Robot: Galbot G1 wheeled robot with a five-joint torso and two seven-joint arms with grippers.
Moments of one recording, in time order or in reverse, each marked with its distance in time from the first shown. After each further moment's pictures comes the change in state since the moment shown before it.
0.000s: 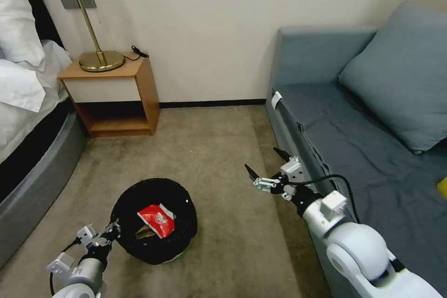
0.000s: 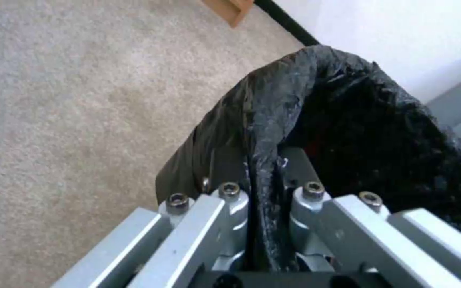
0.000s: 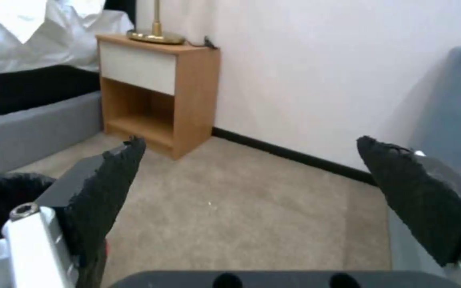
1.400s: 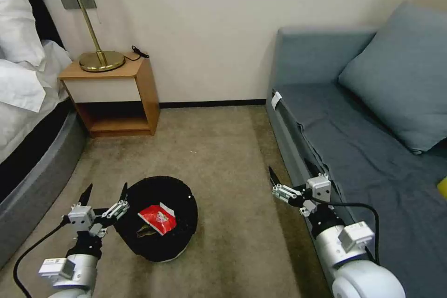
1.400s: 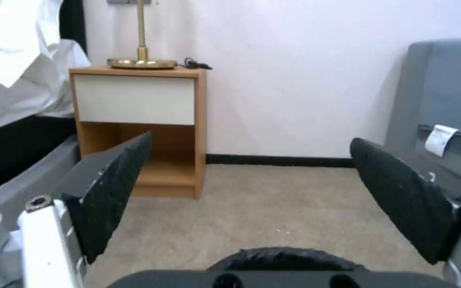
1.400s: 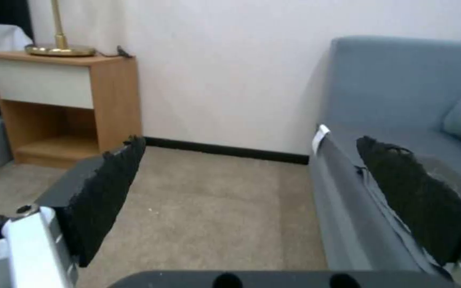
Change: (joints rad) left arm 0.128 -0.084 0.045 -0.329 0.613 -0.370 0.073; right arm -0.271 0.337 0.110 0.079 -0.265 0.087 0.042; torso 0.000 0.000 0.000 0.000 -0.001
